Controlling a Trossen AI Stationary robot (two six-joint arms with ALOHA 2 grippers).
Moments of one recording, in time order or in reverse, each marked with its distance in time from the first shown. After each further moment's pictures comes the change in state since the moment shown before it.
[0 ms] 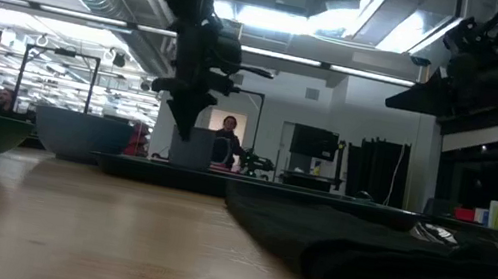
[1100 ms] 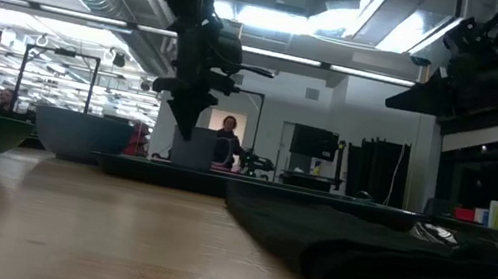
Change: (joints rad) left arm -0.003 0.000 0.000 0.005 0.008 -0.012; right arm 0.000 0.000 0.000 0.000 0.001 0.000
